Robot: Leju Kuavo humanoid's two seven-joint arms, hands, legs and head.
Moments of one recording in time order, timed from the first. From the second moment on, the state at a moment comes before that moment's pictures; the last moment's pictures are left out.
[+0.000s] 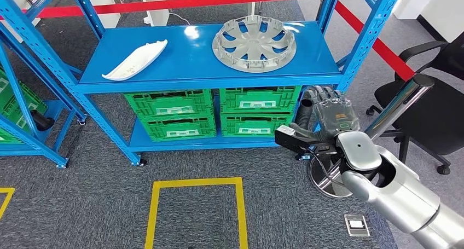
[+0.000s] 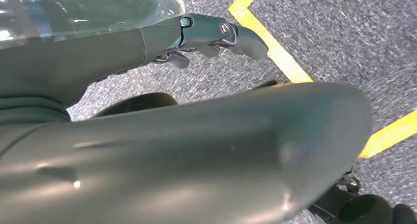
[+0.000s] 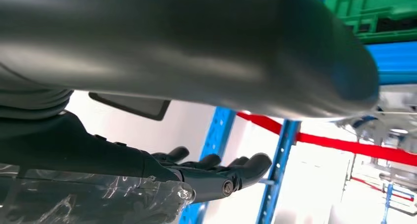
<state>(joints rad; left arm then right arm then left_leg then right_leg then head) -0.16 -0.09 -1.28 -0.27 0.60 0.28 0.16 -0.54 -0.67 0.79 -1.72 0.90 0.25 0.67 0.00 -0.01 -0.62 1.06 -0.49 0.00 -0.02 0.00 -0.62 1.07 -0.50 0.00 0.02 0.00</state>
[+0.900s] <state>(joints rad) -0.16 -0.09 -1.28 -0.26 0.58 0.27 0.17 -0.59 -0.61 0.84 -1.65 0.89 0.23 0.67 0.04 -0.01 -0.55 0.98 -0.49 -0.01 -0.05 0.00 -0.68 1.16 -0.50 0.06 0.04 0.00</state>
